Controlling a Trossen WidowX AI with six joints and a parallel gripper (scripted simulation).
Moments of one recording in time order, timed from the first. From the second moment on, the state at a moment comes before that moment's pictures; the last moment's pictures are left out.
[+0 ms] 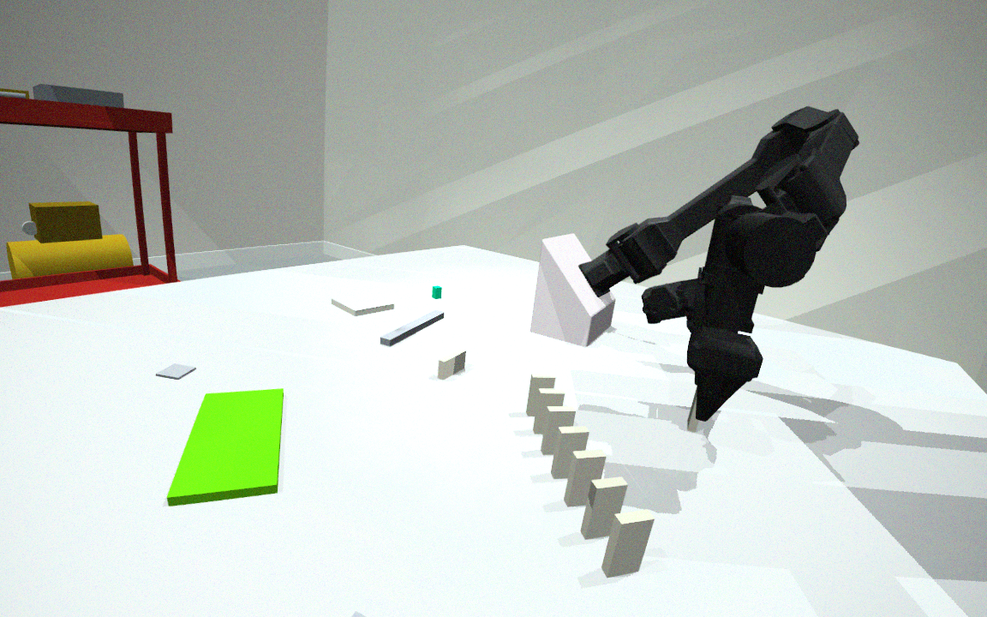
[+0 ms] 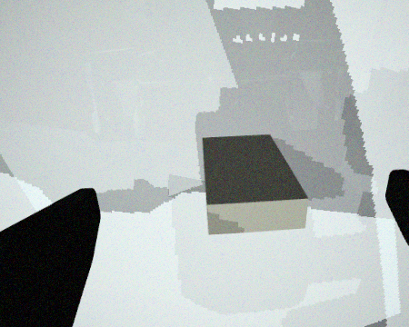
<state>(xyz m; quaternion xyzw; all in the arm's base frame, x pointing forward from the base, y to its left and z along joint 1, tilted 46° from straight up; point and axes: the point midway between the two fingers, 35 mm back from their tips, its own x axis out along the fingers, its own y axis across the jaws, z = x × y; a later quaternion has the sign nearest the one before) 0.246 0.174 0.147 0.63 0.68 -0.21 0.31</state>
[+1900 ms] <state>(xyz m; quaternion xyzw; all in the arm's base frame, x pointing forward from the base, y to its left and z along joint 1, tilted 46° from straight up) 0.257 0.072 0.223 0.62 0.68 -0.16 0.36</state>
